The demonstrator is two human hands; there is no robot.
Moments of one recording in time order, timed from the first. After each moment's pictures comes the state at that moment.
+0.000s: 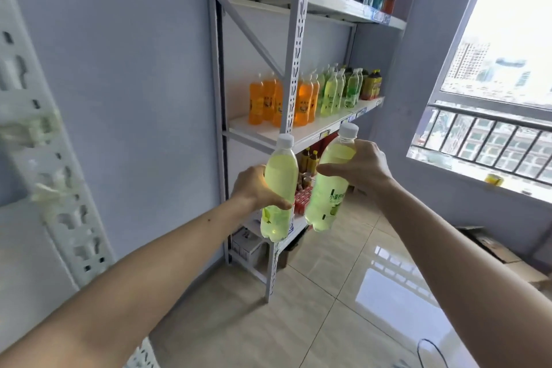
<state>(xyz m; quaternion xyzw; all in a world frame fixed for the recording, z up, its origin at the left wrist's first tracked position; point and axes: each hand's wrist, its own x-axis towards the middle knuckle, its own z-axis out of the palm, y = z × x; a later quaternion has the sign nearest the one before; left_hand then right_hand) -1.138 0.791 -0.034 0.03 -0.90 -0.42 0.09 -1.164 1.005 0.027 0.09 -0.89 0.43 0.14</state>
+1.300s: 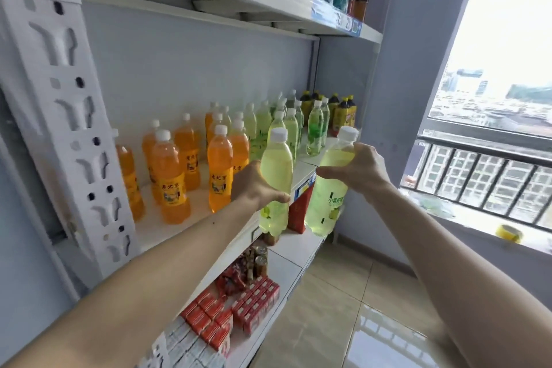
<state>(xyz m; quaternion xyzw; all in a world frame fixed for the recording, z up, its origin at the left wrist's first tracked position) -1.768 0.953 0.002 0.05 -0.90 -0.42 0.14 -1.780 1.165 0.046 0.04 -0.88 0.44 0.18</state>
